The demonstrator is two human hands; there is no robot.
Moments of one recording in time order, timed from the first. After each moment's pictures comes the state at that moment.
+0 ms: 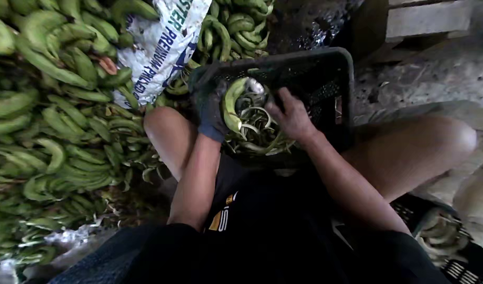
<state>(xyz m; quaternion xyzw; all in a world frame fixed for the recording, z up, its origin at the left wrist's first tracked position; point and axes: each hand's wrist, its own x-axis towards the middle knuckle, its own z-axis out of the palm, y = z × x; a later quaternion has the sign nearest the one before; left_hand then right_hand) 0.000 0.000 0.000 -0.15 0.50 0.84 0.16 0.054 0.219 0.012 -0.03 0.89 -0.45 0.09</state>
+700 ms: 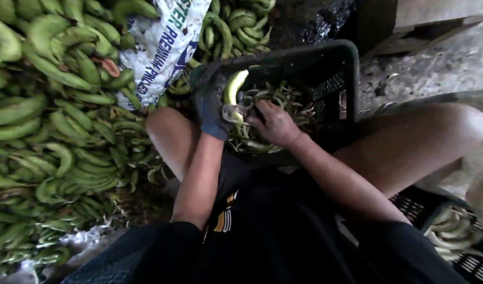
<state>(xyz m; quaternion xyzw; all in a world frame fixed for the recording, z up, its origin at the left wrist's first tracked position) -0.007 0.002 -0.007 -0.12 0.55 0.82 0.09 0.057 0.186 -0.003 -0.12 0.90 -0.40 0.08</state>
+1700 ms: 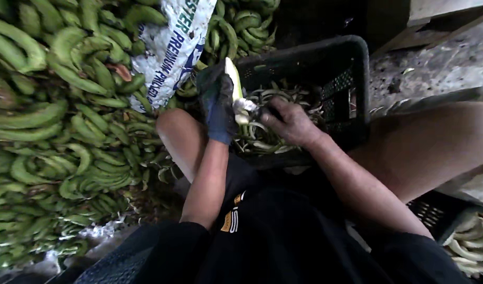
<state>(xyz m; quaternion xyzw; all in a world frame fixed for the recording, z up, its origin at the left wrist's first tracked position) 0.011 0.003 0.005 -0.10 0.60 0.79 0.05 0.065 0.206 0.020 -0.12 0.83 -0.53 0.11</state>
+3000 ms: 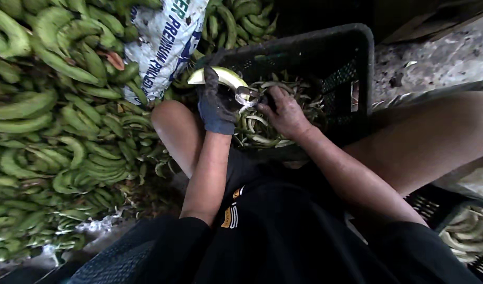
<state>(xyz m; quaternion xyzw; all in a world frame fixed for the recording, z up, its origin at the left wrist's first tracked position) 0.003 0.008 0.004 -0.21 0.50 0.84 0.01 0.060 0.190 -0.007 -0.06 0.89 -0.43 0.10</state>
